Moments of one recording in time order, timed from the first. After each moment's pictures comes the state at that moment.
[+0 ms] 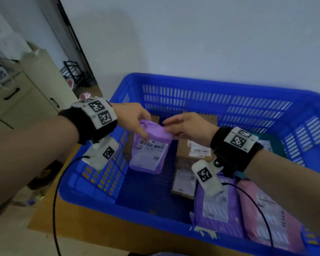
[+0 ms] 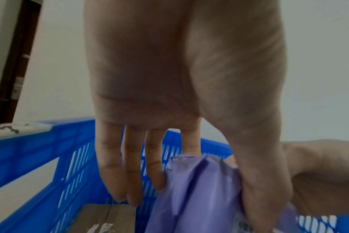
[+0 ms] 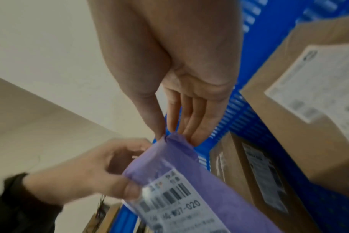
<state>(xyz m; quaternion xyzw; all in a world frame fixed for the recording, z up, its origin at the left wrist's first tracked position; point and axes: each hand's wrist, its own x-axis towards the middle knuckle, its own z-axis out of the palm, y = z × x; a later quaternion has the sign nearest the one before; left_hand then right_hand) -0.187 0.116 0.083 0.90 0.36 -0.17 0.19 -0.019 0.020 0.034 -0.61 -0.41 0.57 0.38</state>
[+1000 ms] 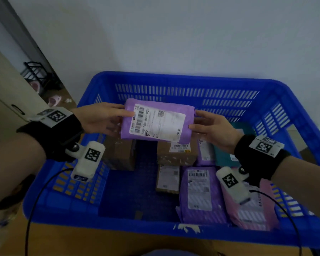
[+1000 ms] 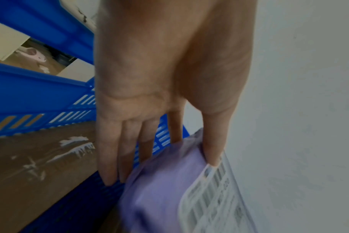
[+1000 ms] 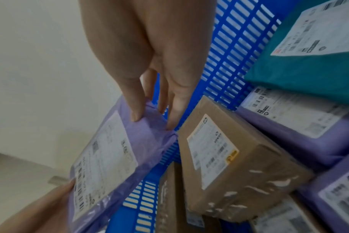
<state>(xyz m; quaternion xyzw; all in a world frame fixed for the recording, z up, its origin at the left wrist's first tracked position) -0.186 0.124 0.070 0.62 0.45 -0.02 0.65 0.060 -0.048 0.023 -0.59 -0.30 0.52 0.55</state>
